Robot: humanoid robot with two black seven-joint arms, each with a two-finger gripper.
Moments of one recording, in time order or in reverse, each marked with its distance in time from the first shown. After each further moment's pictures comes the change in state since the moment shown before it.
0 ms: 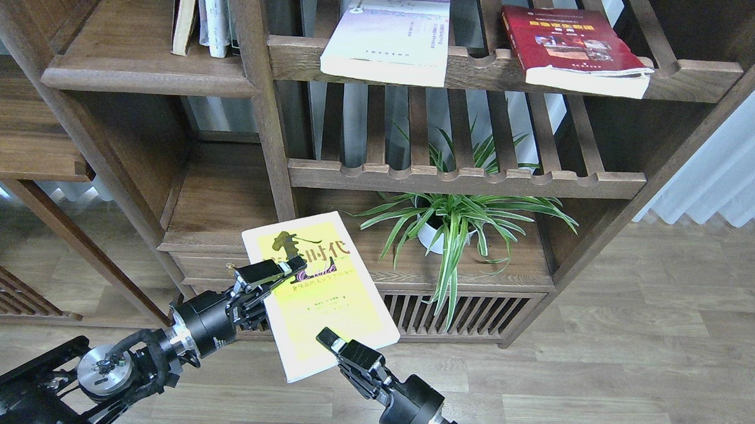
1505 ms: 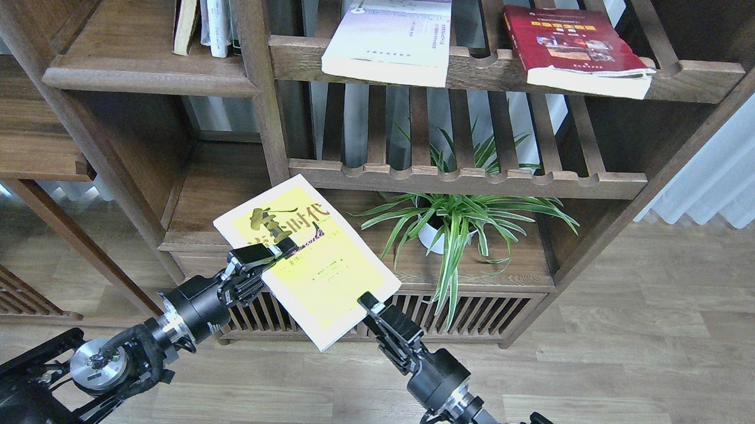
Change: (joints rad) left arm 0.037 0.062 -0.065 -0.135 0.114 0.000 -0.136; right arm 0.035 0.000 0.189 -0.121 0.011 -0.001 0.015
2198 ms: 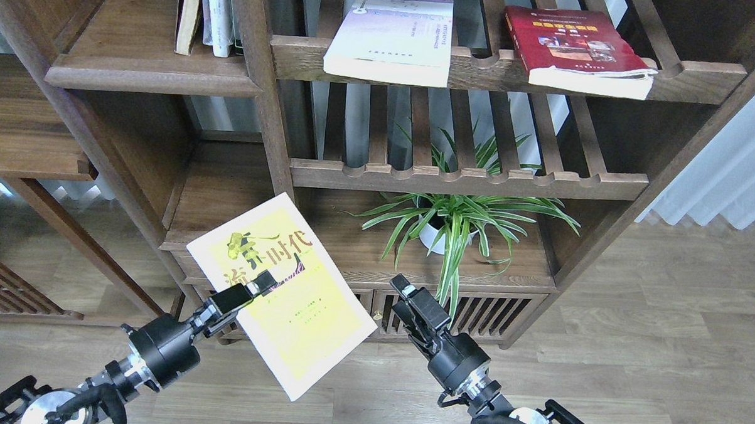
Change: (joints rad) left arm 0.362 -0.029 -0.300 -0.180 0.513 0.000 0.001; right arm 0.041 0.000 0.052 -0.056 0.001 0.000 0.000
